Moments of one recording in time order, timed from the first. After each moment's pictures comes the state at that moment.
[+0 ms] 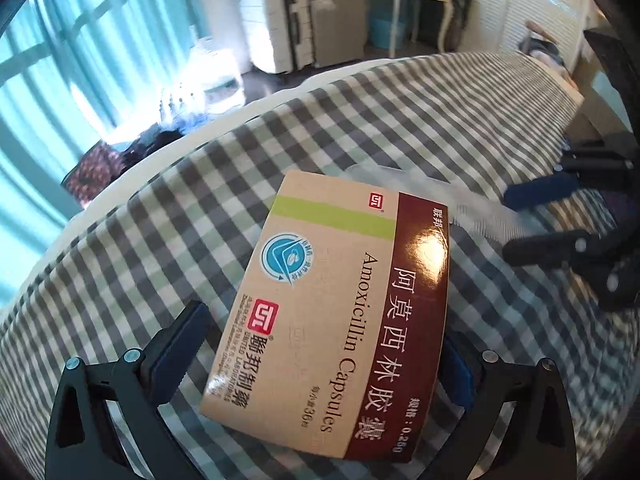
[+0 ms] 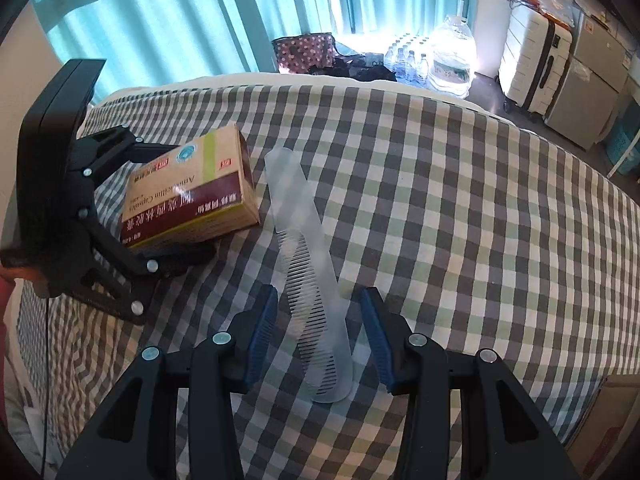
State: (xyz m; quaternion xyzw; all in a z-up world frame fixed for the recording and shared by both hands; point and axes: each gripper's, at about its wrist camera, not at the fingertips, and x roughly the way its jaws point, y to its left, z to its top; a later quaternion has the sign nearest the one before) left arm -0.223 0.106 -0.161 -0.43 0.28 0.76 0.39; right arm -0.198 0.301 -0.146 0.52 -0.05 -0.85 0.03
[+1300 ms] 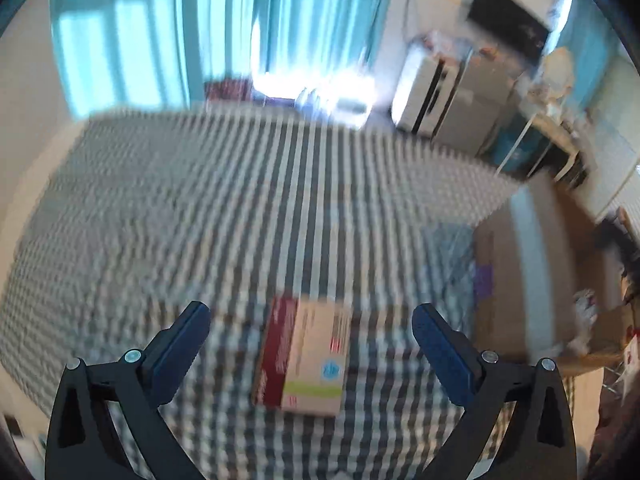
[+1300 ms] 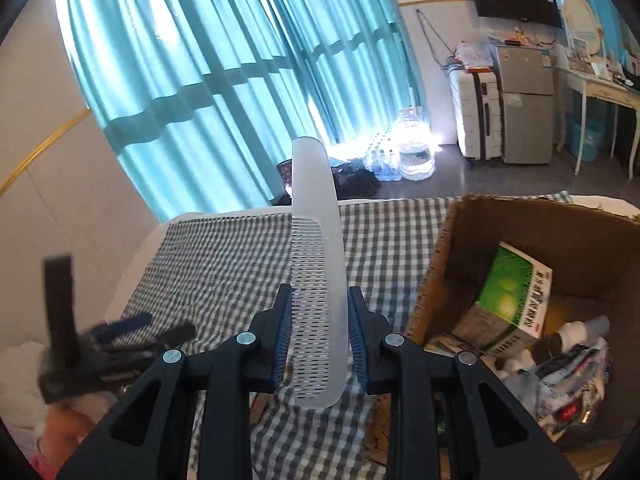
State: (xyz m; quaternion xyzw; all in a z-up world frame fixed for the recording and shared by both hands) left arm -0.008 0.089 -0.056 -0.49 0.02 0.86 0.16; right arm 0.062 0.363 0.038 0.32 -0.18 -0.93 -0.02
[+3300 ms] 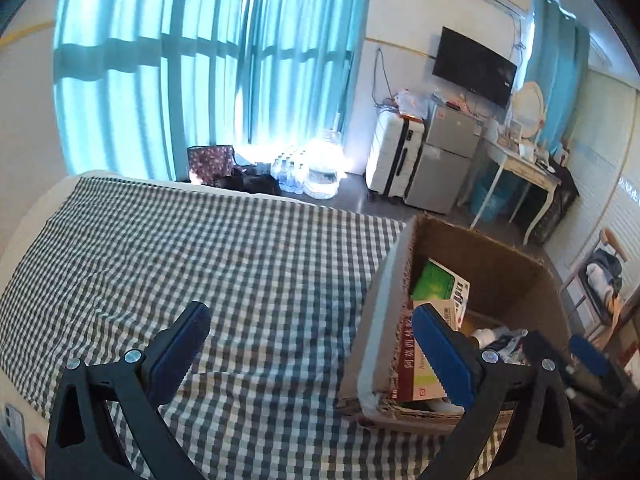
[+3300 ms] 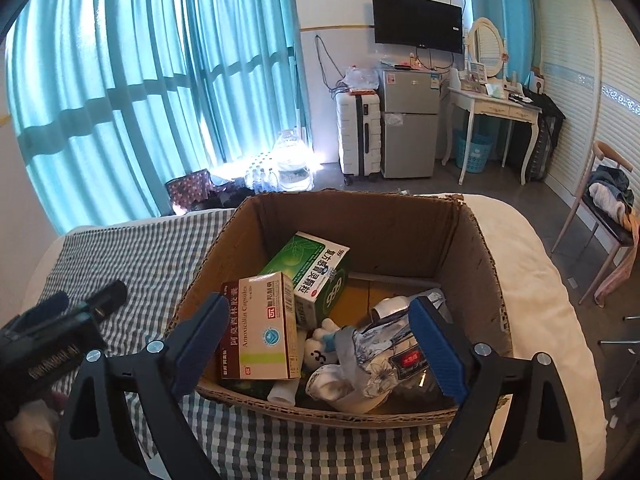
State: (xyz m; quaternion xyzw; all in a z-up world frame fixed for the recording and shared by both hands) left arm 0.092 0.199 0.023 -0.35 0.00 0.92 0.17; right arm 0.162 0.445 0.045 0.32 -0.13 -0.91 -0.22
